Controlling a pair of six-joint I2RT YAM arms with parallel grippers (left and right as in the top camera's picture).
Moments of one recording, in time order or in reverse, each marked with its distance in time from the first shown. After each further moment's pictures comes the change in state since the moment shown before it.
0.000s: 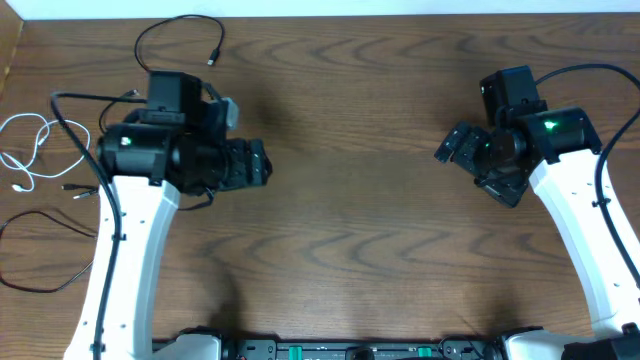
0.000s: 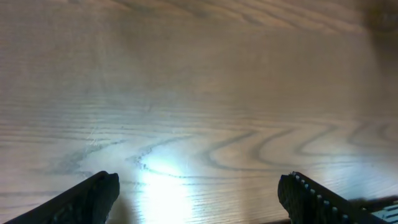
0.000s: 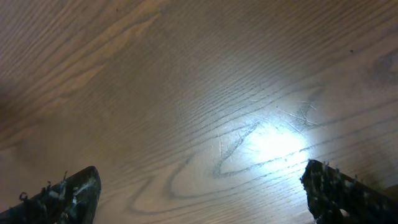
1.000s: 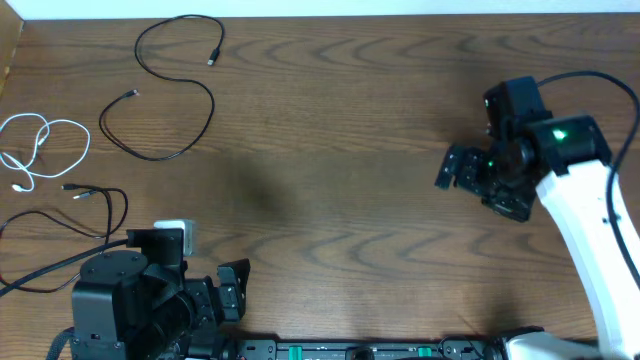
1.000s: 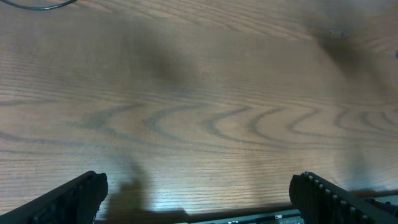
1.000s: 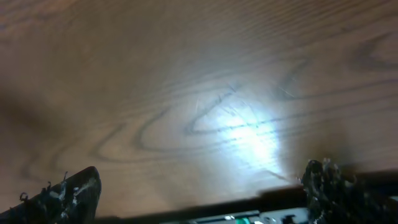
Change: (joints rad) left arm -0.023 -0.741 -0.197 -0.167 -0.070 -0.045; right arm 0.023 -0.090 0.000 -0.159 -0.060 -0.219
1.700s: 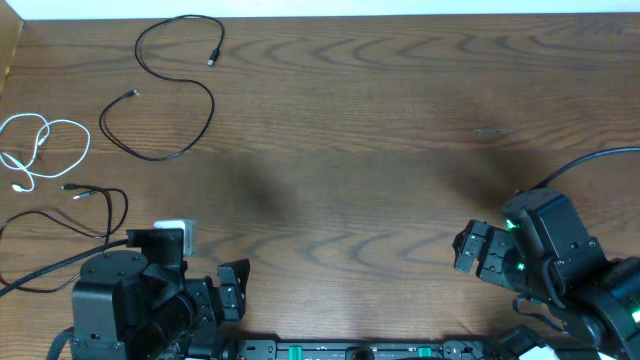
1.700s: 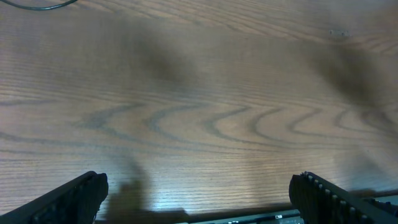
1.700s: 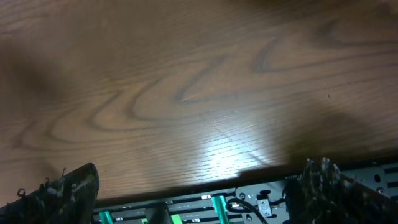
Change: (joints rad) left arm 0.000 0.000 0.000 0.000 0.000 0.000; right arm 0.280 -0.486 -0.143 -0.110 0.190 0.209
